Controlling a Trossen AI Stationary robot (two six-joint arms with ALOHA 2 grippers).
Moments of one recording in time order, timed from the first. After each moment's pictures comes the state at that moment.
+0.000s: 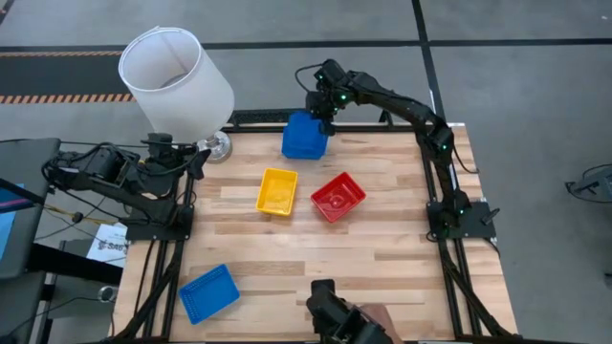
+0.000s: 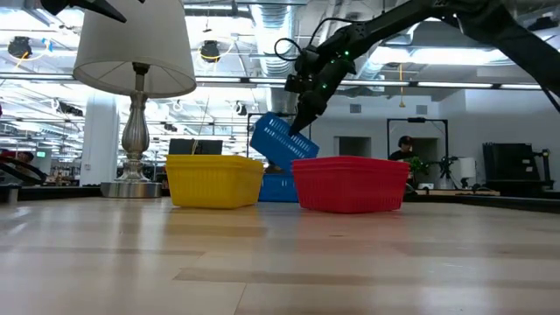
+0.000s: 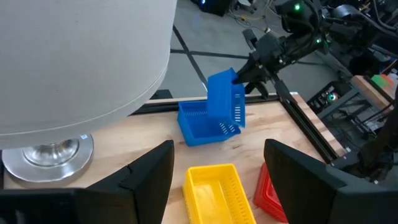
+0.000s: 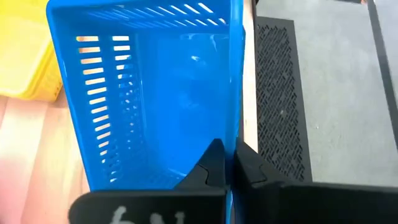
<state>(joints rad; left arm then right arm) -0.27 0.75 1.17 -1.24 -0.96 -1.25 -0.69 2.16 2.05 -0.83 -0.29 -0.69</state>
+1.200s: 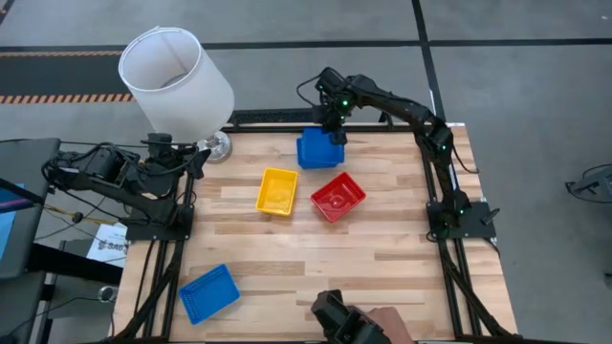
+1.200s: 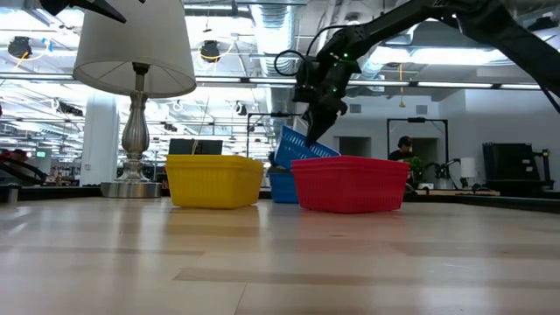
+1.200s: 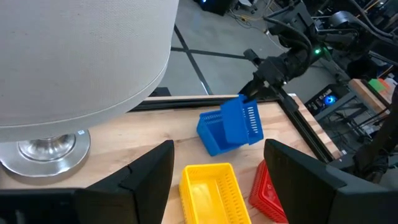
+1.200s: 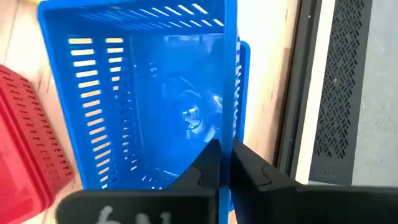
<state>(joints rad) -0.27 0.75 1.17 -1.24 -0.95 -1.28 -0.68 2.16 2.03 -1.06 -0.28 -0.82</state>
